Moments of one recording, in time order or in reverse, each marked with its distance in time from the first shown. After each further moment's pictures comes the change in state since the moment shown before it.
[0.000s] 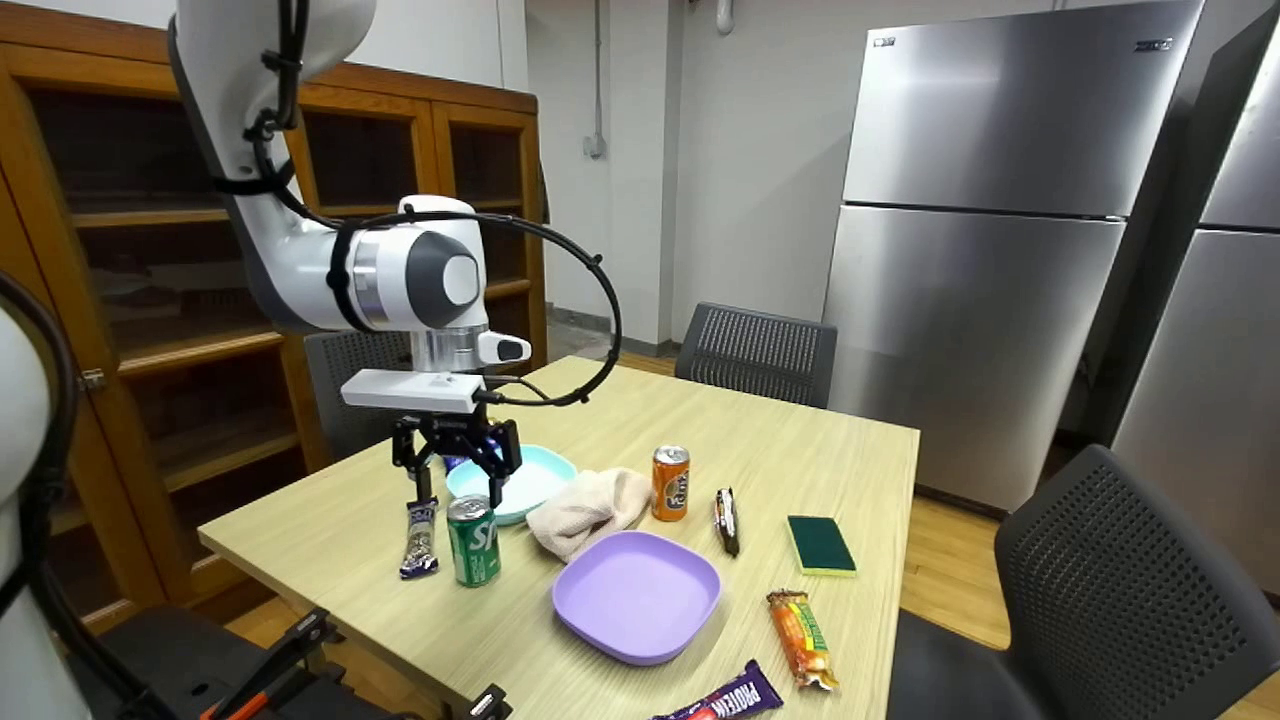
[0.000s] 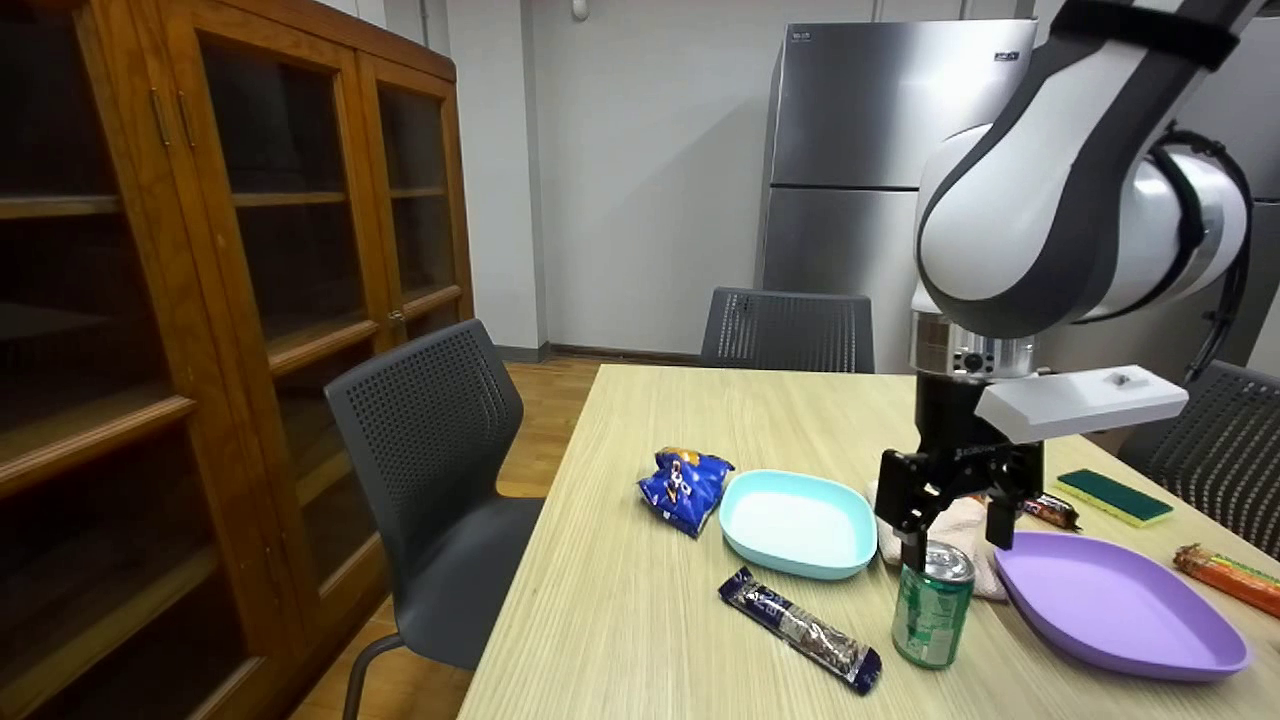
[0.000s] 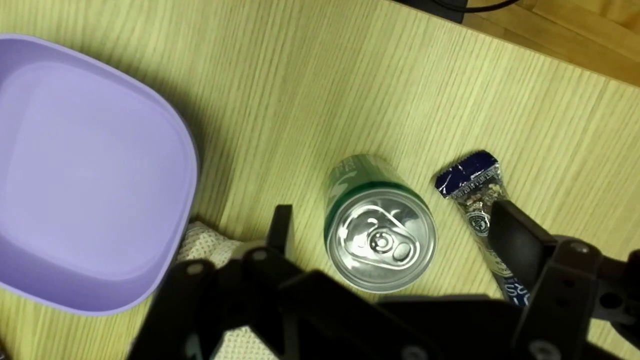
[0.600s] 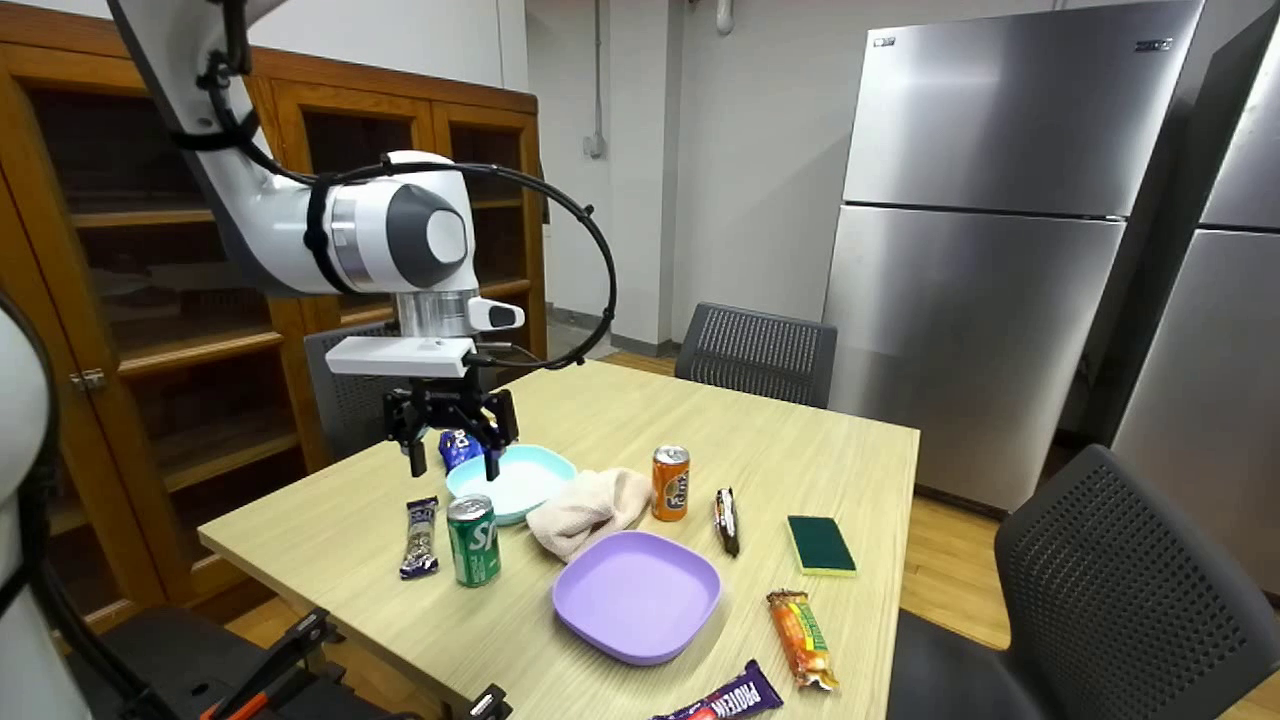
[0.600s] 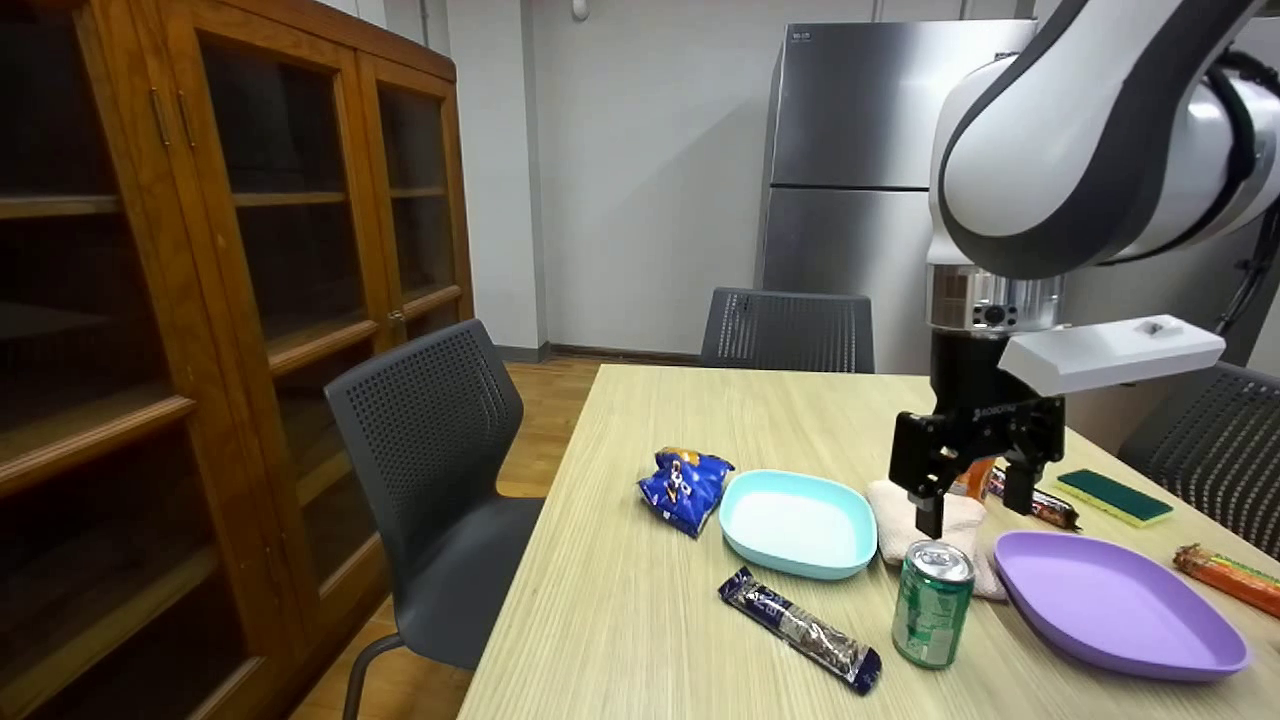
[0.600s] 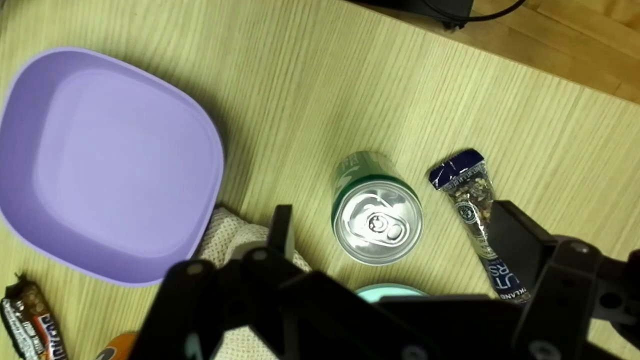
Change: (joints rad) arm -0.002 -0.135 0.012 -0.043 0.000 -0.073 0.000
